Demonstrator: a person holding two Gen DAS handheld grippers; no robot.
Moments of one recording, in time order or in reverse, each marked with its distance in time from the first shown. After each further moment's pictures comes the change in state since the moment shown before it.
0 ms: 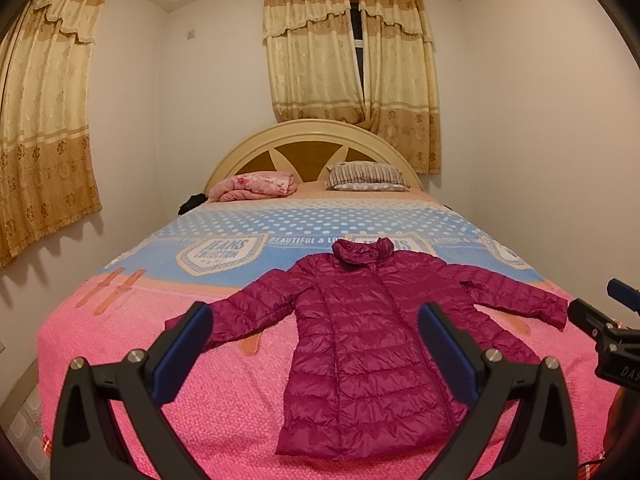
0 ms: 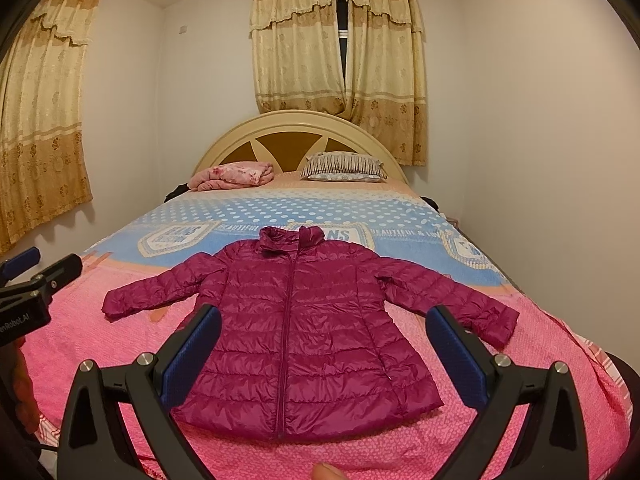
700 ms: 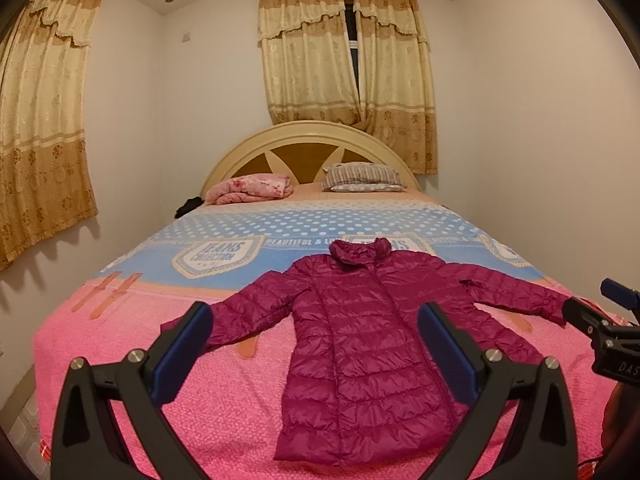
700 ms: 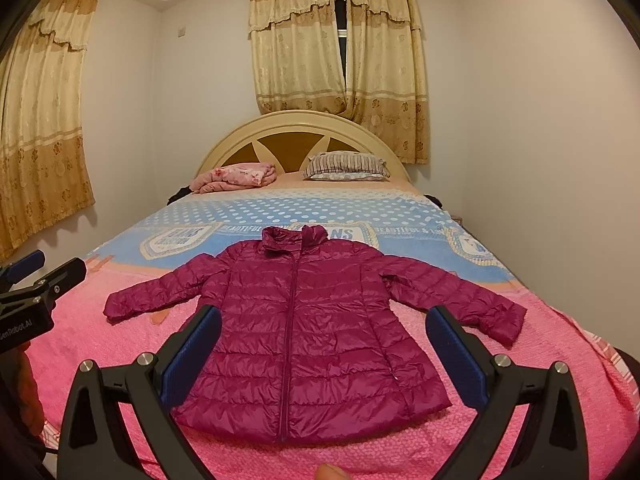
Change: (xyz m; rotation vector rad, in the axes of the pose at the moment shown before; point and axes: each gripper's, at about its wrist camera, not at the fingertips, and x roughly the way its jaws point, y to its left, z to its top) left arm 0.008 -0.002 -0.005 0.009 -0.010 -0.014; right arm 0.013 -0.005 -0.006 0.024 0.000 0.029
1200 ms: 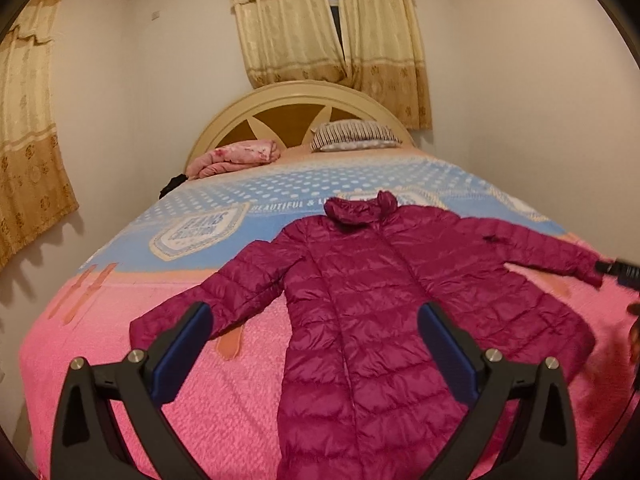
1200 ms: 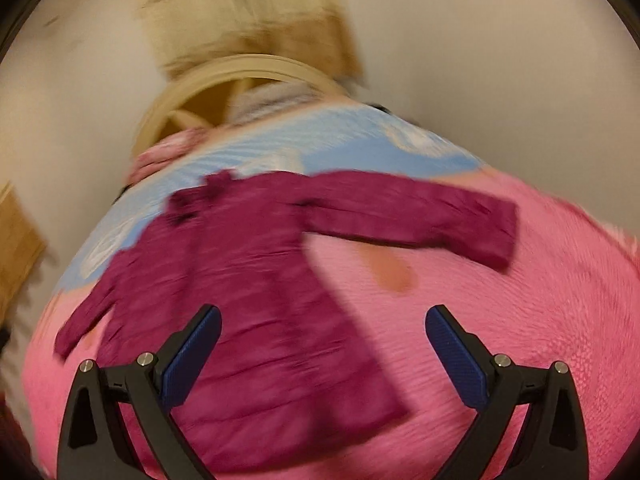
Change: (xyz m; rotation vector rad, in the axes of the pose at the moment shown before) left arm 0.118 -0.010 -0.024 0.096 0.136 -0.016; right arm 0.154 -0.188 -0.054 0.386 0.273 -0.176
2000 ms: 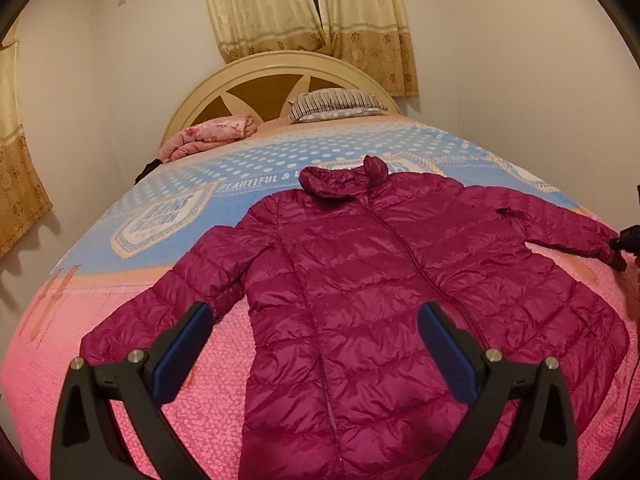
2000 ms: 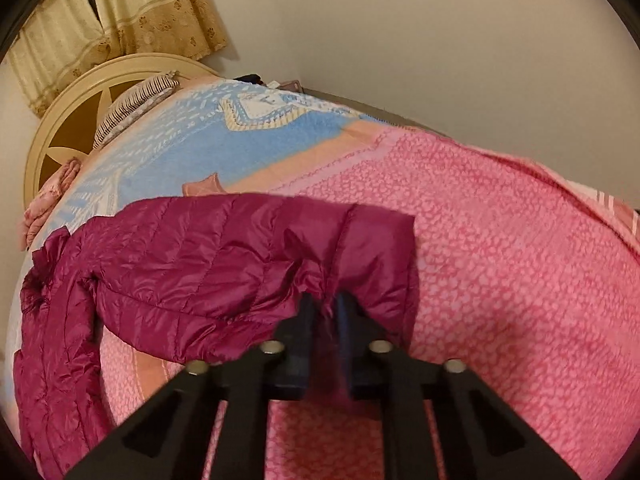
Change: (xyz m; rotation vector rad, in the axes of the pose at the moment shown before) left arm 0.092 -0.019 0.006 0.049 0.094 -0.047; right arm 0.121 -0.128 0.074 0.170 0.093 -0.247
